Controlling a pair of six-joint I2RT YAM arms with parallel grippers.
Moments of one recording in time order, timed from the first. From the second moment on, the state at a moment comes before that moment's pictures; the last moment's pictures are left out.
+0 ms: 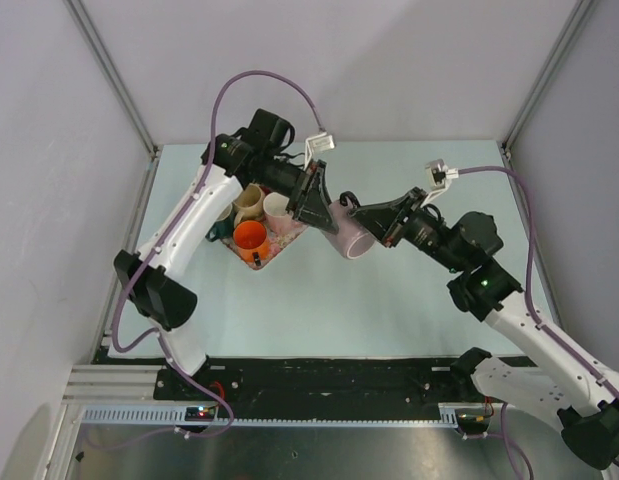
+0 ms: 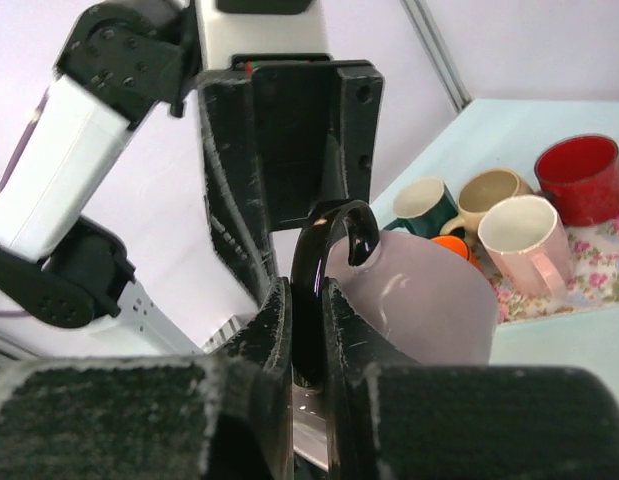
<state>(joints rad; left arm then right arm) -0.54 1.76 1.97 -1.15 1.23 0.26 0.63 0.89 0.87 0.24 -0.30 0.68</state>
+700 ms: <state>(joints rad) -0.57 2.04 2.23 -1.19 0.31 0.41 0.56 0.85 0.90 -0.37 0.30 0.65</state>
